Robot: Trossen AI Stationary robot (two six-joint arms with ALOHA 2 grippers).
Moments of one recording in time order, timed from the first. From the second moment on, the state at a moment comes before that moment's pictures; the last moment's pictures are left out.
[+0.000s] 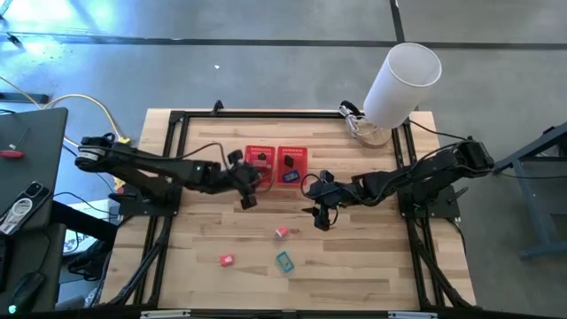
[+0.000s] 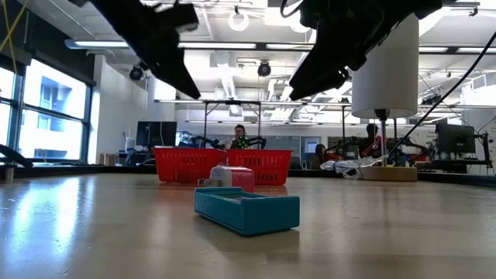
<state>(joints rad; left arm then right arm) -0.11 1.29 0.87 -0.33 -0.50 -0.14 0.19 1.47 0.89 -0.12 0.20 0.29</state>
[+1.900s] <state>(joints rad) -0.49 1.31 0.86 -0.33 -0.31 -0.32 0.30 1.48 0.90 0.18 0.25 -0.35</state>
